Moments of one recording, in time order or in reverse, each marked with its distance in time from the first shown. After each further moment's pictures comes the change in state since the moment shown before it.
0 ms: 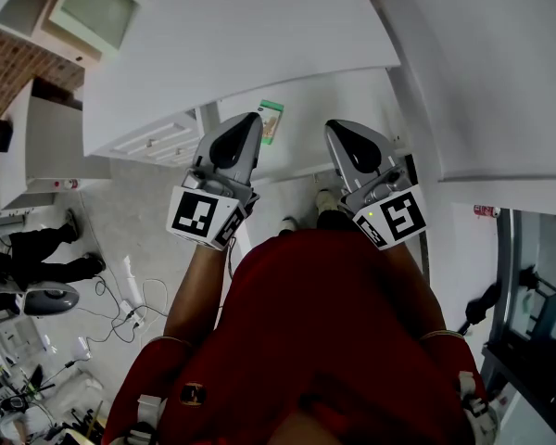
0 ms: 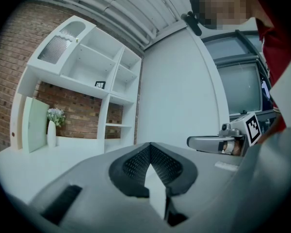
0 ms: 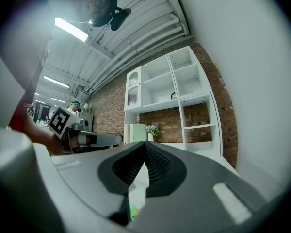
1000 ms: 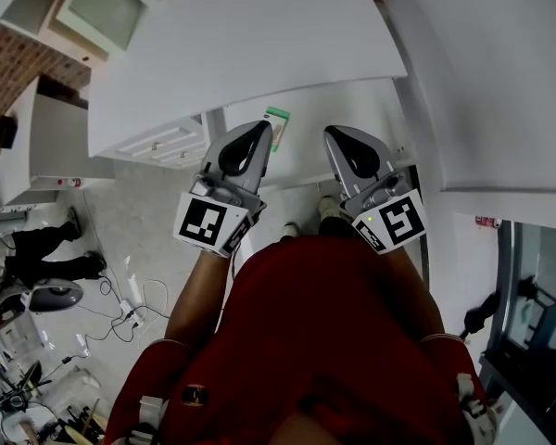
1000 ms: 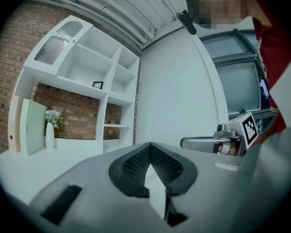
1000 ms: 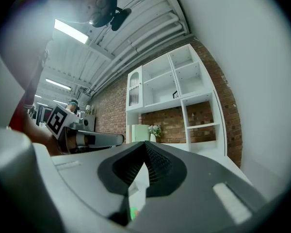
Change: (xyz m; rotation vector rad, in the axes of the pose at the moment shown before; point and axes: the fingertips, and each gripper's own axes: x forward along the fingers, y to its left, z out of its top) left arm 0.006 -0.002 0.004 0.015 0.006 -0.014; right arm 0.017 0.000 0.000 0.014 -0.006 0.031
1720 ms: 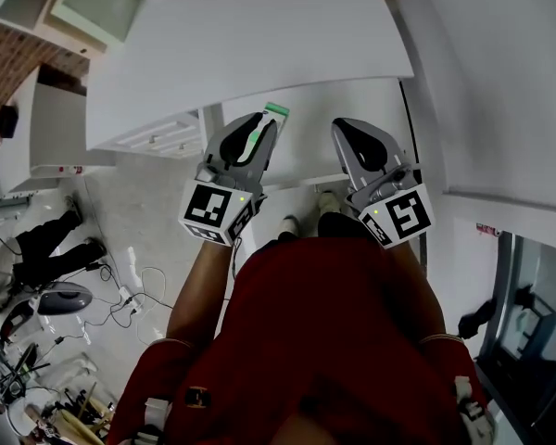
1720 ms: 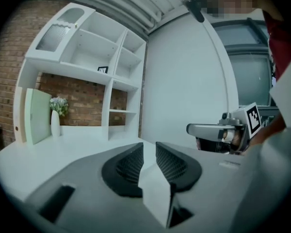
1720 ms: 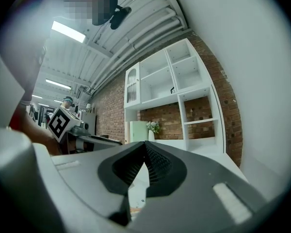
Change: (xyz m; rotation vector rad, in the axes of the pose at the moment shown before) left arm 0.032 0.018 -0.051 -0.025 0.163 0.070; right arm 0.005 -0.042 -0.019 0.017 0.041 0.019
